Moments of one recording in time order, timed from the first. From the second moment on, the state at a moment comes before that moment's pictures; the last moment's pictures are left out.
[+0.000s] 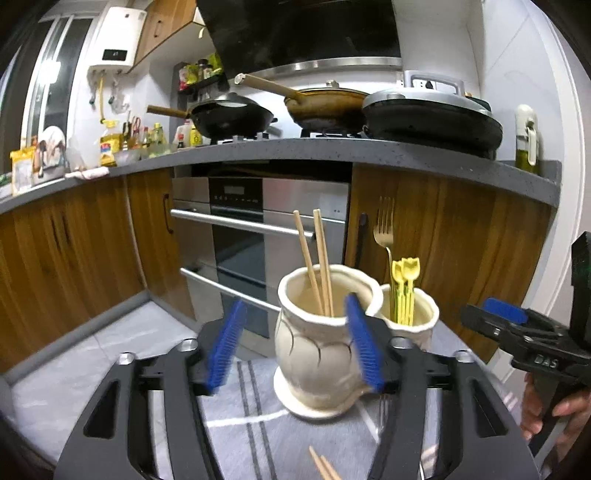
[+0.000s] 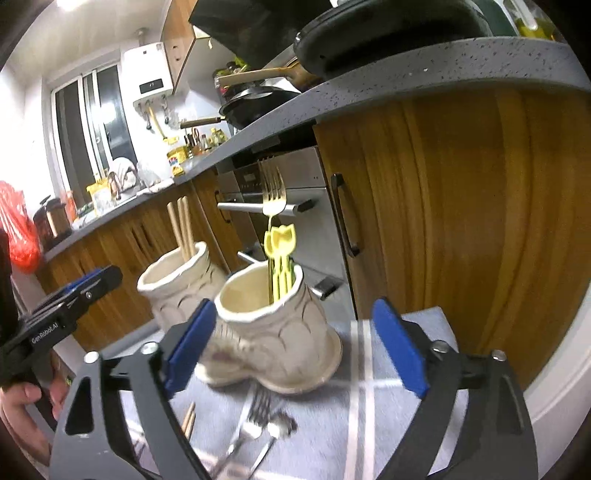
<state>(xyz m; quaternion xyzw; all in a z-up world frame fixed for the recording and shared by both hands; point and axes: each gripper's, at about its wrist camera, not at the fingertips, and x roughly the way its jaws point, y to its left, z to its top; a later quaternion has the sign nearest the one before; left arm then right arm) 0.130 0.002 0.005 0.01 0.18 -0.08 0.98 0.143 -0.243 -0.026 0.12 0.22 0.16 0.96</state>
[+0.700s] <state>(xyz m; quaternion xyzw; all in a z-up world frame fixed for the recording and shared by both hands) 0.056 0.001 -0.006 0.02 0.23 -0.05 0.97 0.061 -0.250 -0.016 0.03 0.20 0.15 0.97</state>
